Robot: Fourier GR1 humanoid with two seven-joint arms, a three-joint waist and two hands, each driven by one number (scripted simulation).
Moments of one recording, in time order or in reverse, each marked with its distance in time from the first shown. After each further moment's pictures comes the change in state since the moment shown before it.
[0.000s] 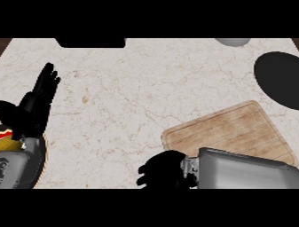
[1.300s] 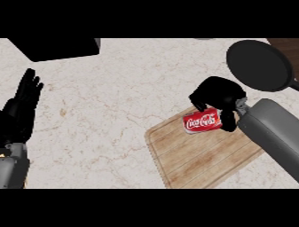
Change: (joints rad) left arm 0.051 0.010 0.087 0.005 -0.008 0.014 -0.002; right arm 0.179 -0.101 -0.530 0.391 -0.156 -0.204 0.436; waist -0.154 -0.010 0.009
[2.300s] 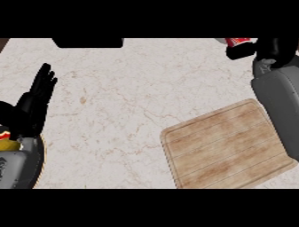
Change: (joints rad) left arm -0.049 -0.025 -0.044 0.014 -0.013 -0.045 -0.010; right arm -0.090 0.161 -0.597 0.139 0.115 -0.789 0.888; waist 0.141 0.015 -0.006
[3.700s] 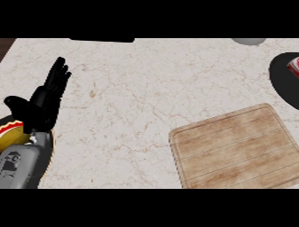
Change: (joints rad) left arm -0.054 -0.054 -0.033 -0.011 -0.036 -0.011 0.015; right arm 0.072 -0.321 -0.456 0.767 -0.218 -0.168 -0.731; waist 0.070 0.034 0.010
